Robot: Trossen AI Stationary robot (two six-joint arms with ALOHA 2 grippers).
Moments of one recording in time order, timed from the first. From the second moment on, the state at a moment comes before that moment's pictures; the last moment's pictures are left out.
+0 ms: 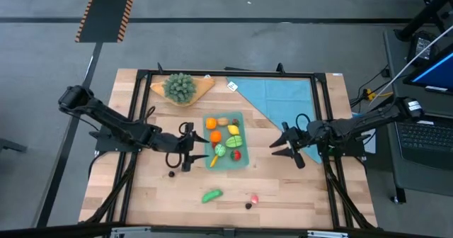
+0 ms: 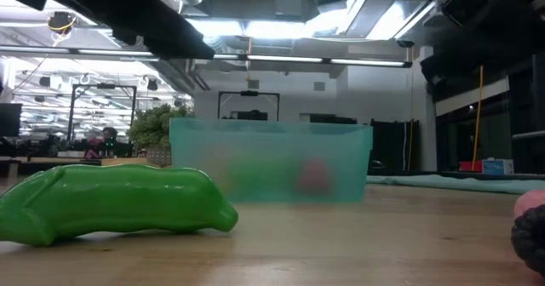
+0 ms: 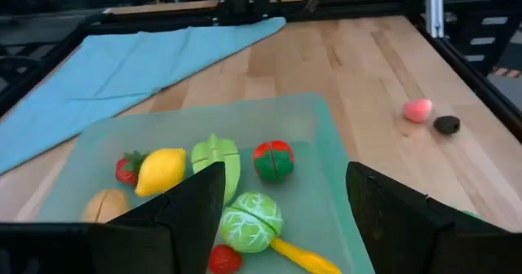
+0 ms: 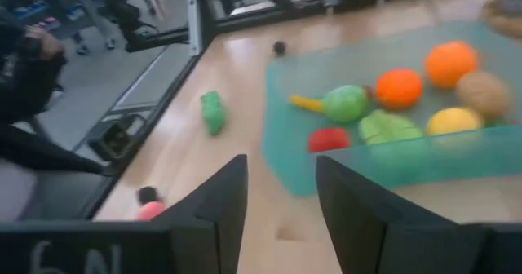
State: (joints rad) left arm -0.35 1.21 0.53 0.26 -0.38 -0.10; right arm 0.23 0.78 0.22 0.28 -0.06 0.28
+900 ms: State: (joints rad) left arm -0.60 1.21 0.52 0.26 -0.60 -0.13; right arm 0.56 1.45 1.02 -0.44 0.09 0.49
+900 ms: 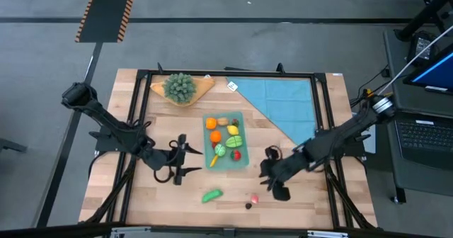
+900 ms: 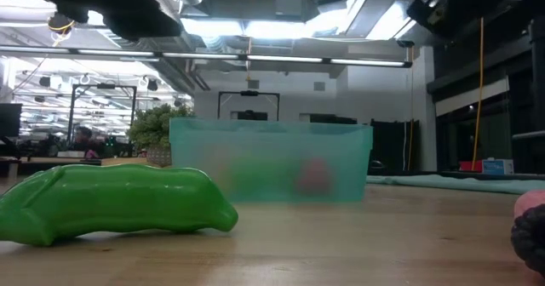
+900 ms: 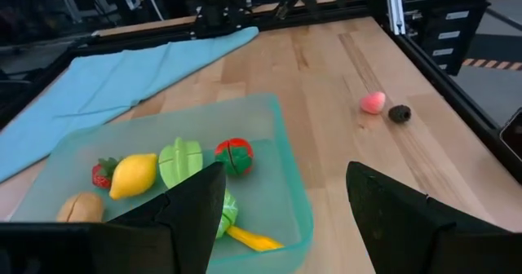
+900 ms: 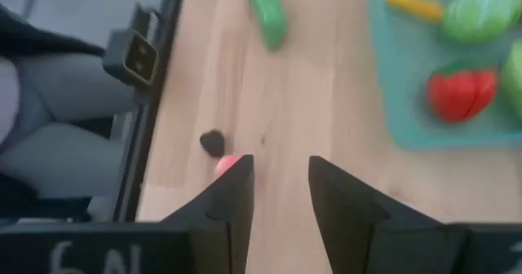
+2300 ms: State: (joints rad) left arm -0.64 1.21 0.52 0.26 -0.63 -0.13; right arm 0.65 1.94 1.34 -0.62 0.05 0.54
